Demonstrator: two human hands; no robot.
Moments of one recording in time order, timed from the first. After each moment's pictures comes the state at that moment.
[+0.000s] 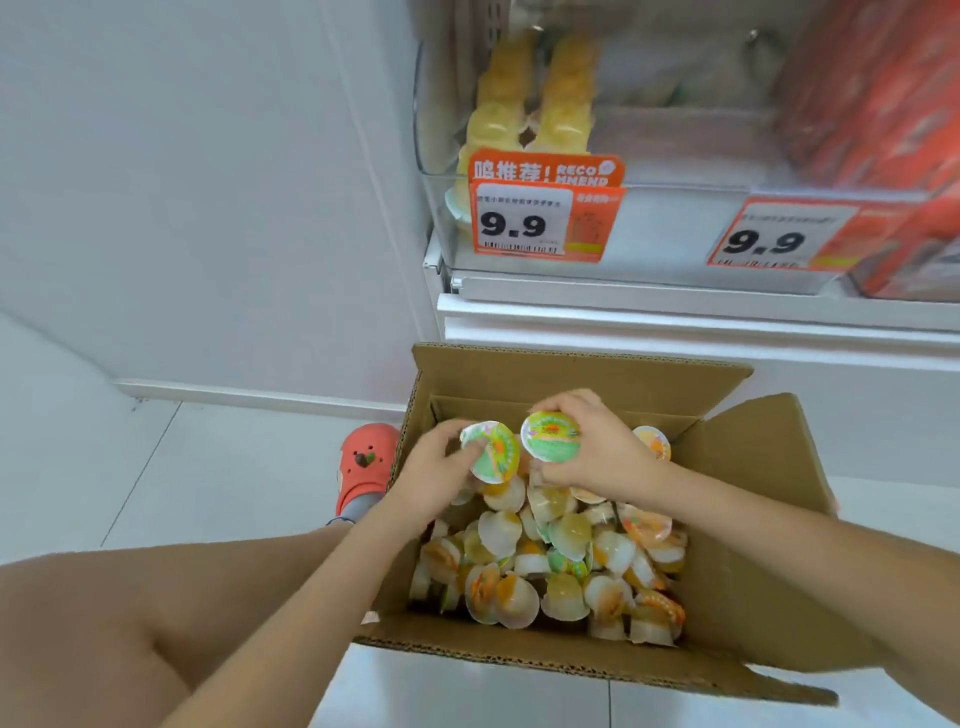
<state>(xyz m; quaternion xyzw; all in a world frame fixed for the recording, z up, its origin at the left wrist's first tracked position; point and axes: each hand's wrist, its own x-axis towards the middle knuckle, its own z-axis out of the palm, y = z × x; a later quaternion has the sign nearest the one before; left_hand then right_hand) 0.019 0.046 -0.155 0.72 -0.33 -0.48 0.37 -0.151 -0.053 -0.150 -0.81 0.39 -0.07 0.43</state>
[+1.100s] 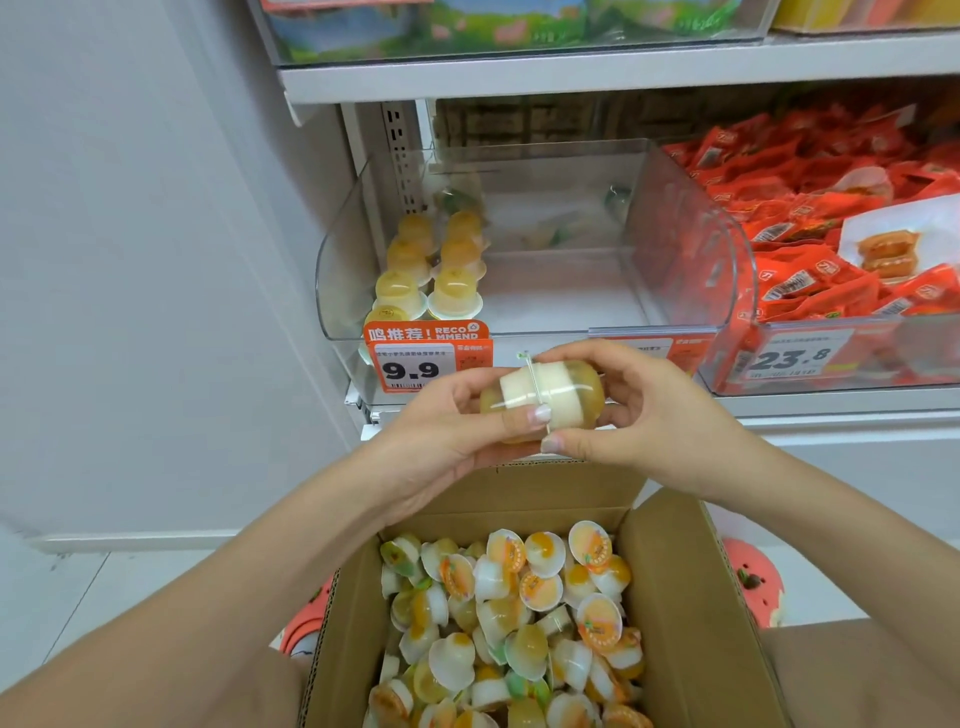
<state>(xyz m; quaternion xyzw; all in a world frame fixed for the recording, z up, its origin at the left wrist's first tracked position) -0.038 -0.034 0.026 0.45 -0.42 -0.63 0.47 -0.220 -0.087 0.029 -0.74 0.34 -0.27 0.51</state>
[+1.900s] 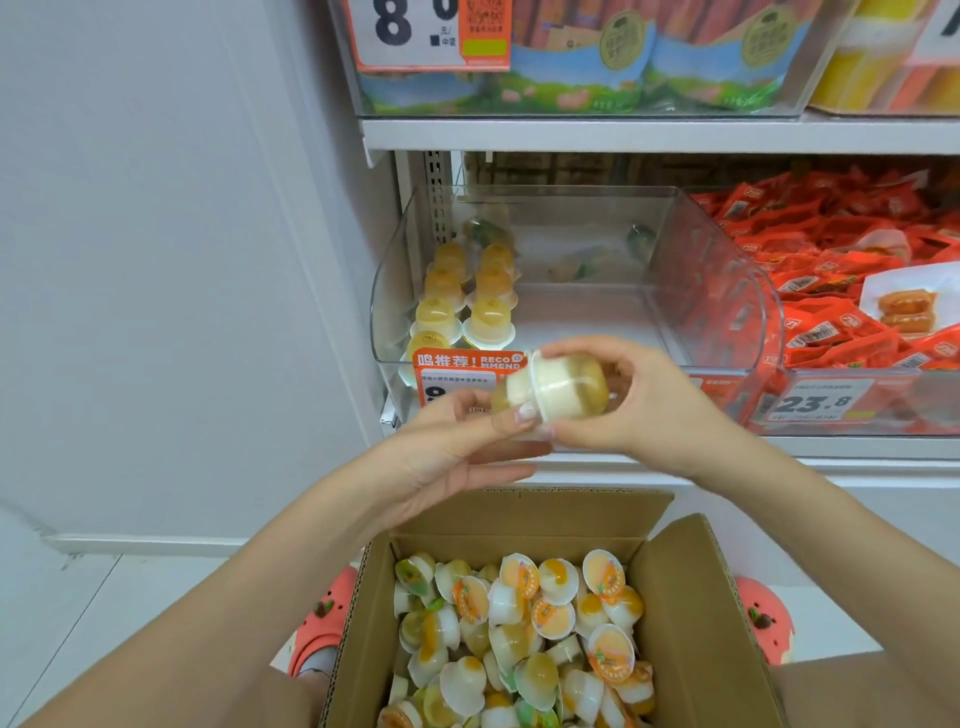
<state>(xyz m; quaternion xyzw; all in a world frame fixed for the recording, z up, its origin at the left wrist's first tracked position) -0.005 -0.021 0.038 0.49 -0.35 -0.66 0.46 -0.182 -0.093 0.059 -0.77 0.34 -0.29 0.46</state>
